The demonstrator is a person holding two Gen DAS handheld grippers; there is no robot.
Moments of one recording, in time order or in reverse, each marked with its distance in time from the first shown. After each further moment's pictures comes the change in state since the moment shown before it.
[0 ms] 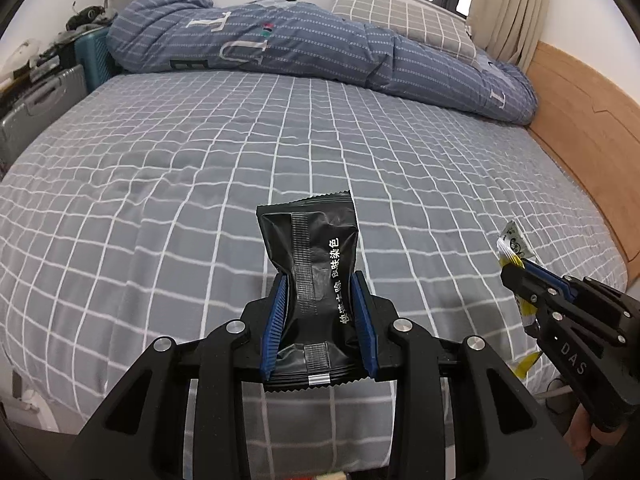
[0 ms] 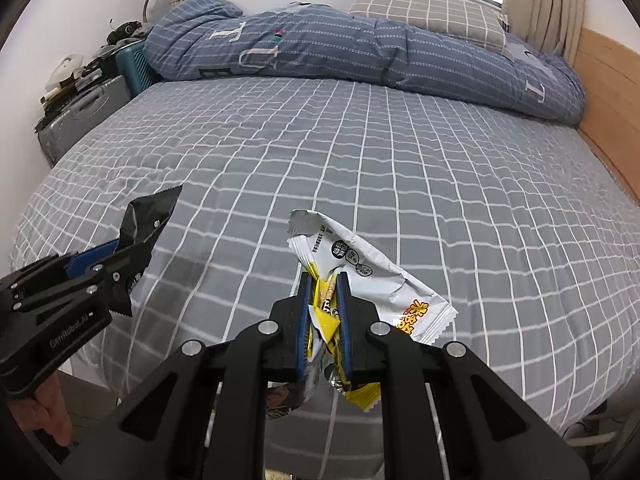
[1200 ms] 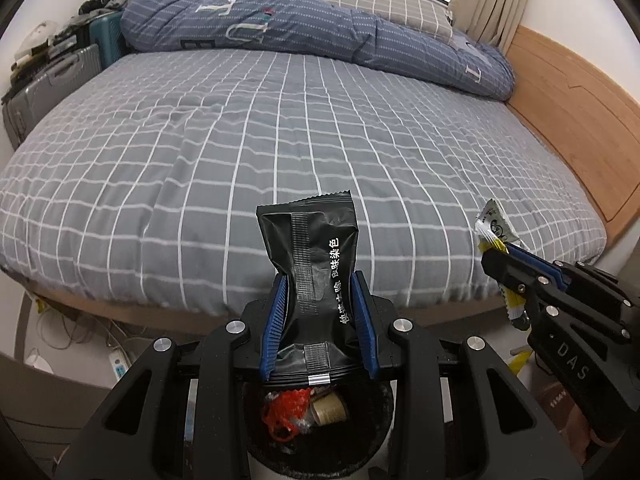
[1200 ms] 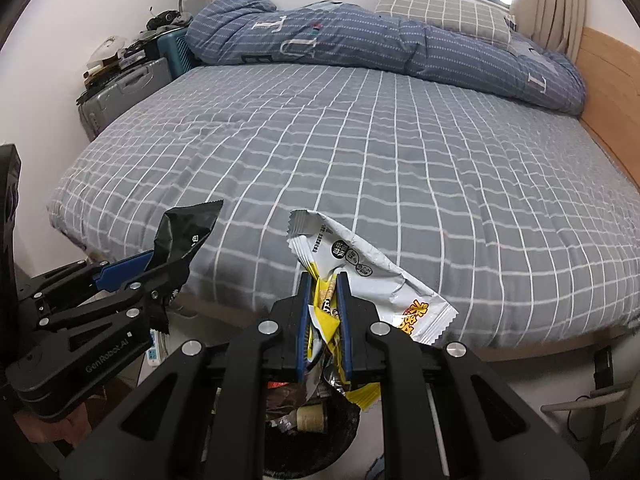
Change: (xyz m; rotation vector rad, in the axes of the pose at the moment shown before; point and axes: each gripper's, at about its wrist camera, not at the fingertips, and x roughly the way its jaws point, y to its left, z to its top) left arm -0.109 -0.003 -0.122 0.007 0.059 -0.030; right arm -0.110 0.055 -0.106 -0.025 0.023 0.063
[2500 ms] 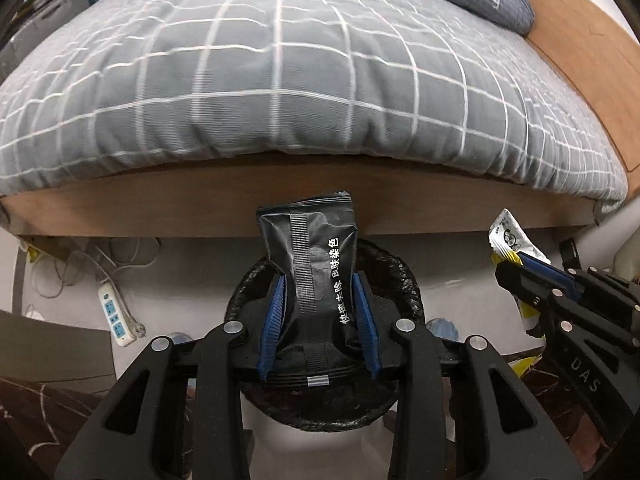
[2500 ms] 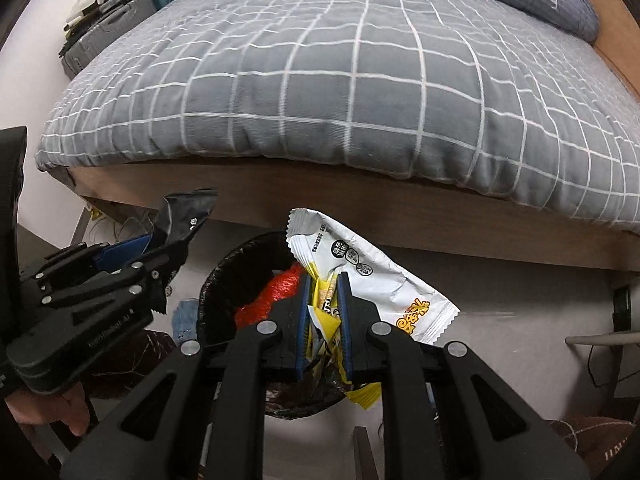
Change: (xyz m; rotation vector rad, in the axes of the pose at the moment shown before) left arm 0.084 0.012 -0.102 0.010 0.253 0.025; right arm 0.075 -0.009 -0.111 0.058 0.276 0.020
